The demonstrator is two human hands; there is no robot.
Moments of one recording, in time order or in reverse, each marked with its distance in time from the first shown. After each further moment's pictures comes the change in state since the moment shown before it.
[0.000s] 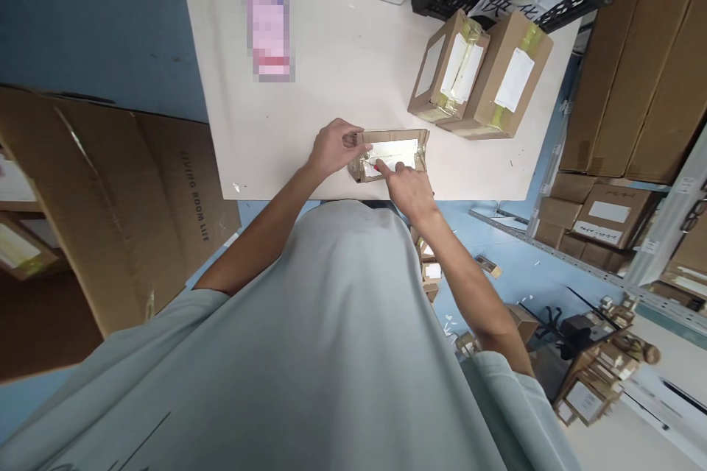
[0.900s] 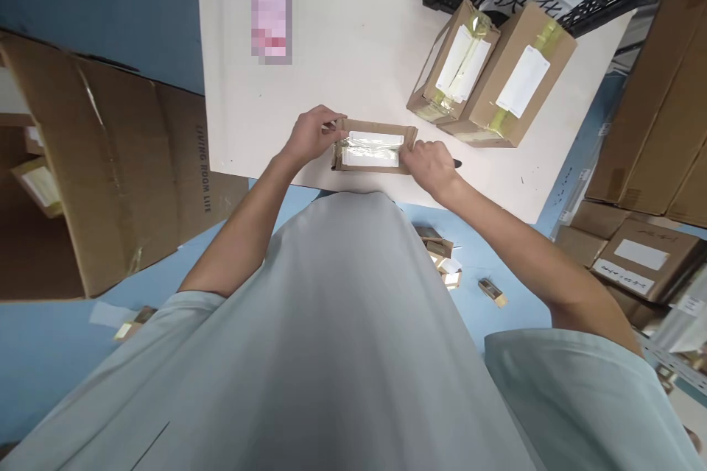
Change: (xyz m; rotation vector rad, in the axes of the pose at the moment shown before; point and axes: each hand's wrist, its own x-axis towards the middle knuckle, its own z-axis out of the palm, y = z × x) left_hand -0.002 0.002 0.007 0.110 0.064 -0.069; right_hand 0.040 0.126 0.013 -0.185 0.003 -0.206
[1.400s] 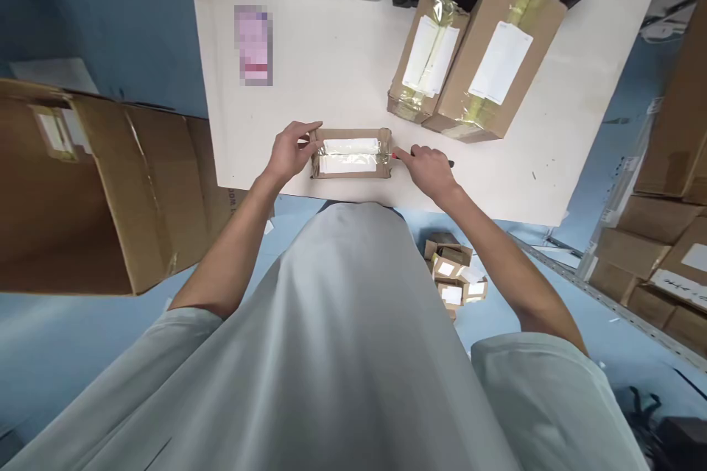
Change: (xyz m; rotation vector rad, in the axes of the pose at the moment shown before) left_hand -0.014 0.029 0.011 0.225 0.035 -0.090; right_hand 0.009 0.058 0.098 0.305 0.248 -0.034
